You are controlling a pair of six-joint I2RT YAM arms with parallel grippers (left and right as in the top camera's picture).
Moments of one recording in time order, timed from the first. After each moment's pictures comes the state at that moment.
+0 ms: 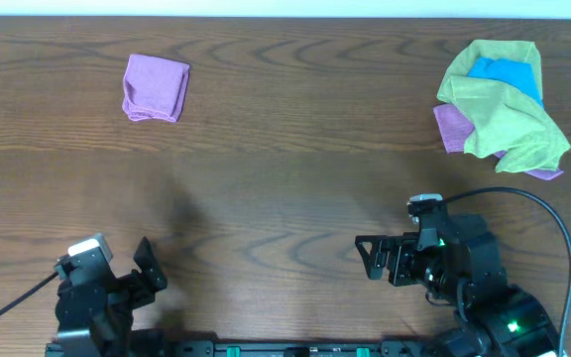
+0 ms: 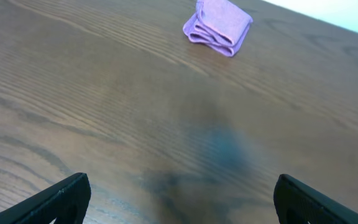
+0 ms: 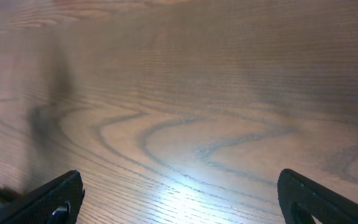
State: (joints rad) left arm 0.08 0.12 0.53 -0.97 -0.10 -0.25; right arm 0.38 0.65 0.65 -0.83 -0.21 0.46
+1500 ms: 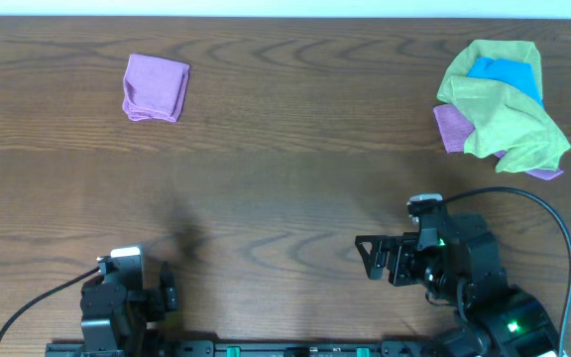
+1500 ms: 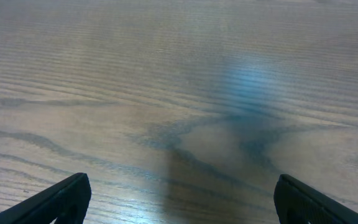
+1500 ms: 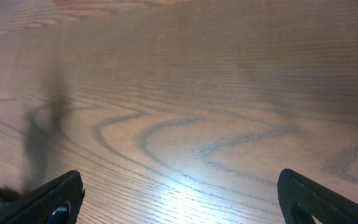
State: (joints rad) left arm 0.04 0.01 0.37 -1.07 -0.08 -0.01; right arm 0.38 0.65 0.65 -0.83 -0.21 0.46
